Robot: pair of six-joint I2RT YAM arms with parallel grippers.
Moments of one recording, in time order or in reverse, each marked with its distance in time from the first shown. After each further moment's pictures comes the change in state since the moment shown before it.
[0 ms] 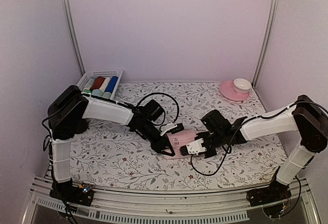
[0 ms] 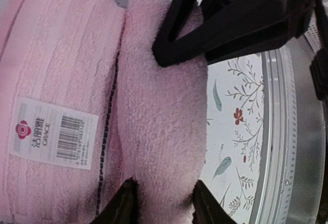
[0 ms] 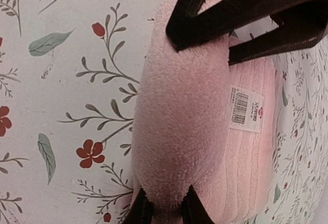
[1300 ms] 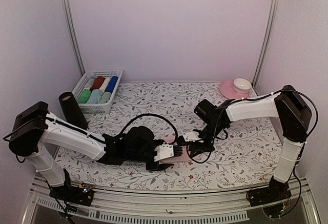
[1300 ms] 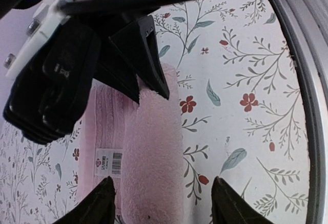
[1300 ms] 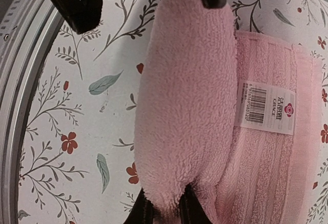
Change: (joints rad) left arm -0.339 -0.426 -0.550 0.624 -0.694 0.268; right arm -0.099 0.227 0.360 -0.510 -0.373 0.036
